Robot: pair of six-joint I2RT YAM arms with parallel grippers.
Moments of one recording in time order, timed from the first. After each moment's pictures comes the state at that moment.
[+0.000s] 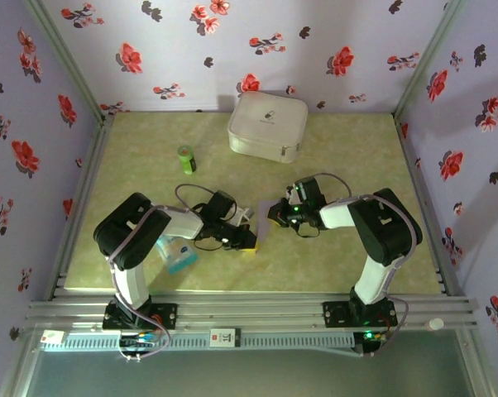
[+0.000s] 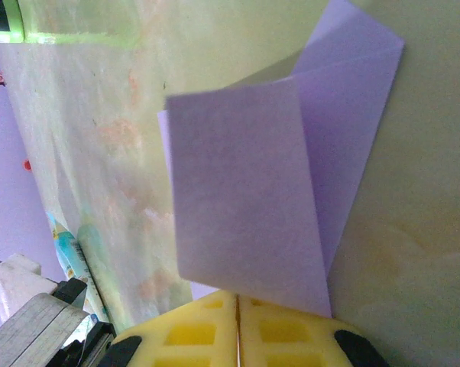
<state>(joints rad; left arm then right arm) -0.74 1.84 0.76 0.10 0.77 -0.66 0.46 1.78 0.69 0.22 -0.60 0.92</state>
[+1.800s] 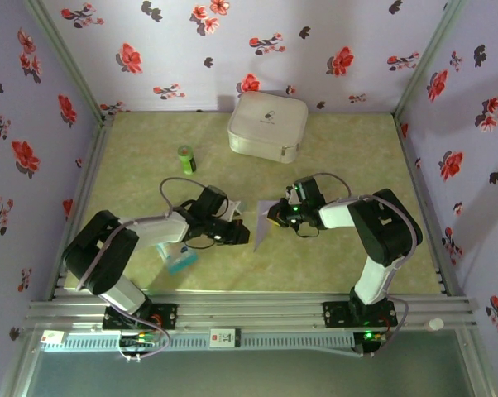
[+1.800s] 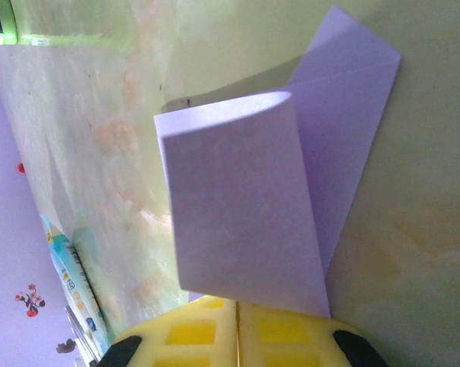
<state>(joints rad) -0.73 1.60 0.75 -0.06 0.65 -0.66 0.47 1.78 0.70 0.20 -0.58 0.92</state>
